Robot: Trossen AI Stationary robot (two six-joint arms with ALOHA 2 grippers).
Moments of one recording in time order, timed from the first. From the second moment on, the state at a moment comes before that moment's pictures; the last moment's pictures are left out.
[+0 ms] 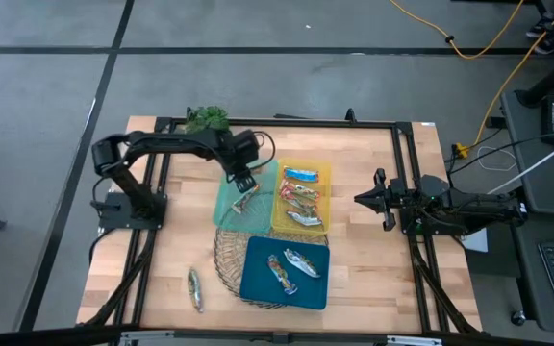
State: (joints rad) left arm 0.40 1.61 1.10 -0.71 0.07 -0.18; right arm -0.04 0.02 0.01 0.03 -0.07 0.15
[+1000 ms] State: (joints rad) left arm 0.42 1.72 1.10 -0.68 0.02 -0.15; right arm -0.04 0.02 0.01 0.03 -0.07 0.15
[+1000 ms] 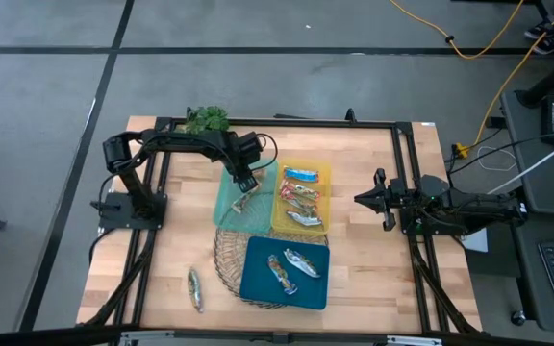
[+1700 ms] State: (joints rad) left arm 0.29 1.42 1.10 -0.68 0.03 -0.17; right arm -0.04 0.02 0.01 0.03 -0.07 0.15
